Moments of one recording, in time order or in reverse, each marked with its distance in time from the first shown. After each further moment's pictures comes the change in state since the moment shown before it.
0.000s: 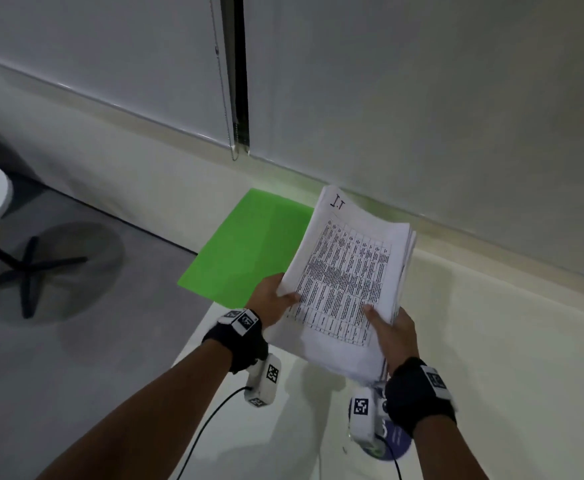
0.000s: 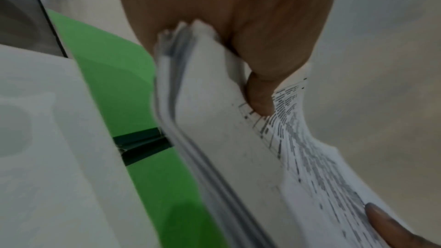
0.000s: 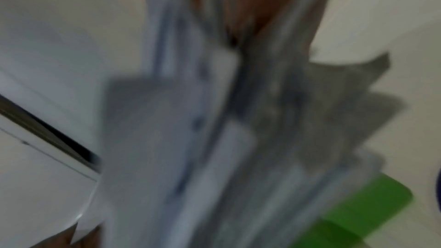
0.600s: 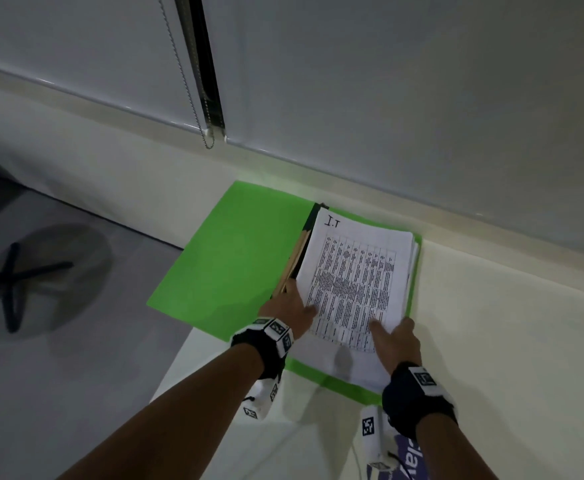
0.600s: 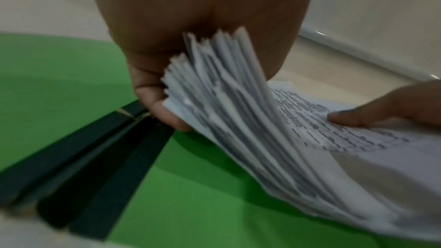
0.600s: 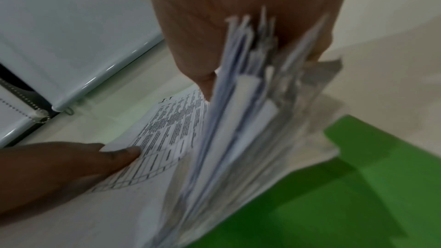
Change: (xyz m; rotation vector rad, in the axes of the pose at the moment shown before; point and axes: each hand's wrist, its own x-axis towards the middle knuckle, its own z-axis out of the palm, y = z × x) left_hand 0.106 -0.038 0.061 0.630 -0.090 -0.162; right_hand 0.100 0.054 0.038 -0.446 0.045 0.319
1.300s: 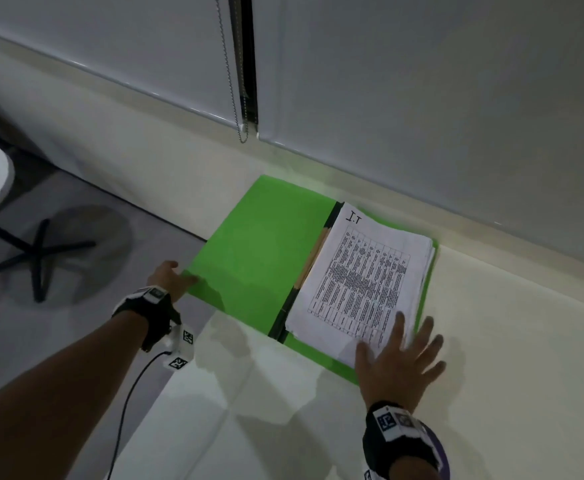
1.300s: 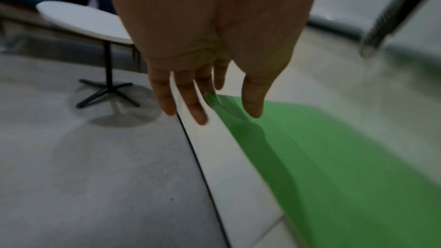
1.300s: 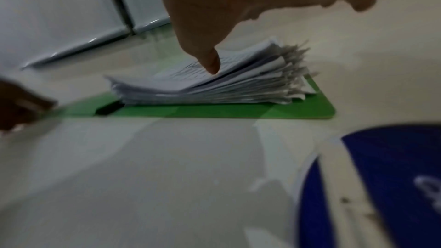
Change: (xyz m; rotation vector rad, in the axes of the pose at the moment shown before) left_hand 0.002 -0.222 -0.104 -0.454 0.270 -0.510; right_hand -0.073 0.025 0.030 -0.582 0.400 -0.418
